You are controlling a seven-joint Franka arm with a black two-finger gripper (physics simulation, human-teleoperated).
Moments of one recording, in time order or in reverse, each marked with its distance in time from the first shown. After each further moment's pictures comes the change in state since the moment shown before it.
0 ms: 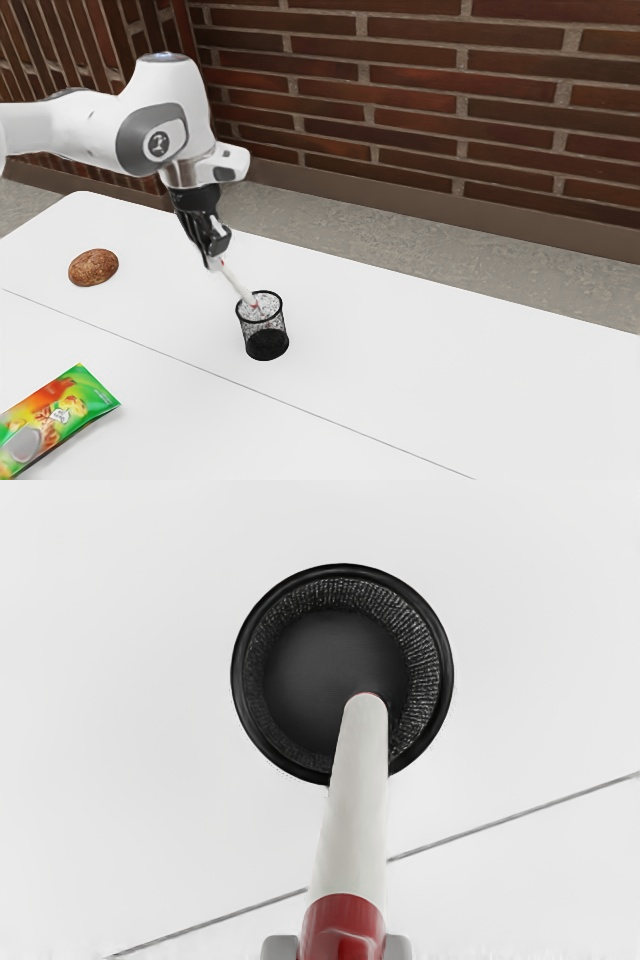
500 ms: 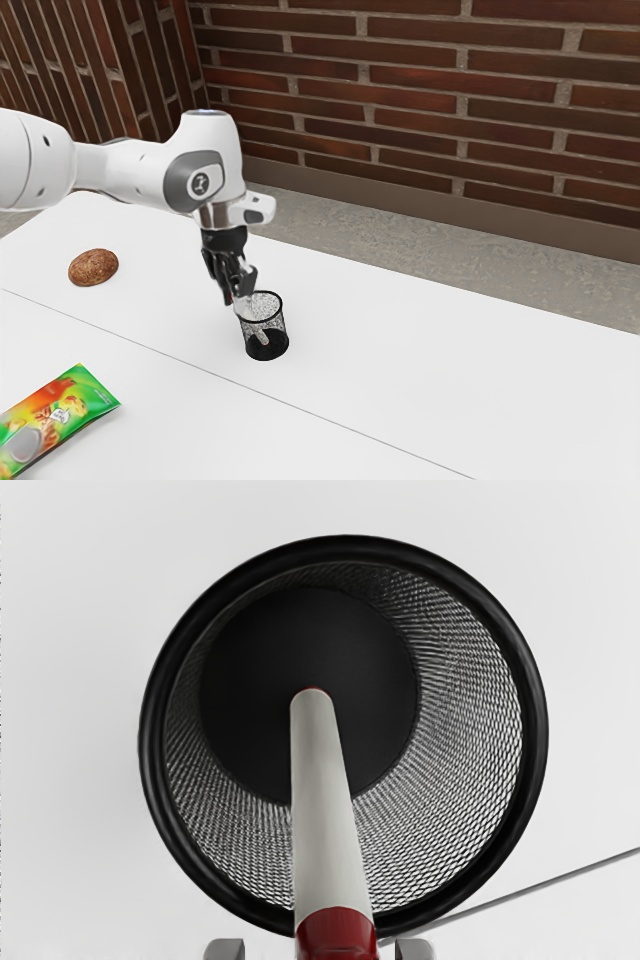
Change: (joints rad) arm -0.035 0.240 0.036 0.080 -0.016 0.031 -0.003
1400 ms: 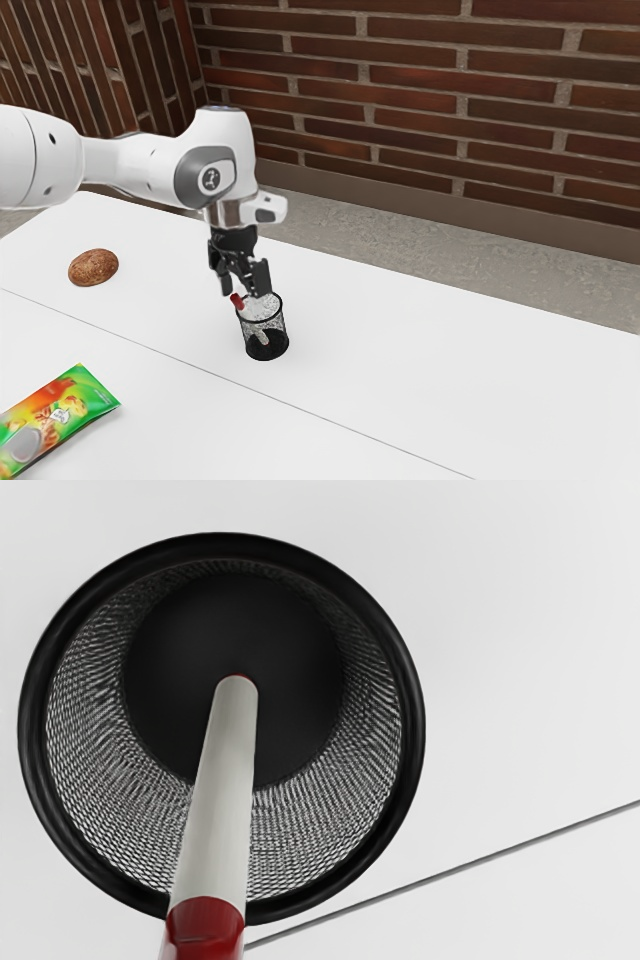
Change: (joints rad) arm -0.040 0.007 0.000 0.038 -0.007 -0.075 -0.033
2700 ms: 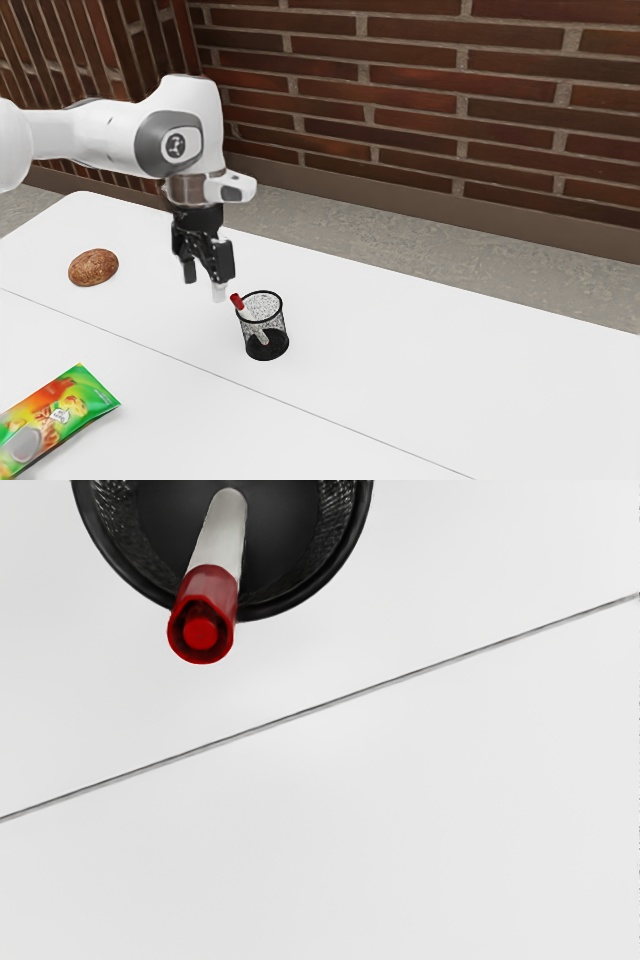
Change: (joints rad) arm 0.029 -0.179 0.014 -0.053 -0.020 -0.189 0.045
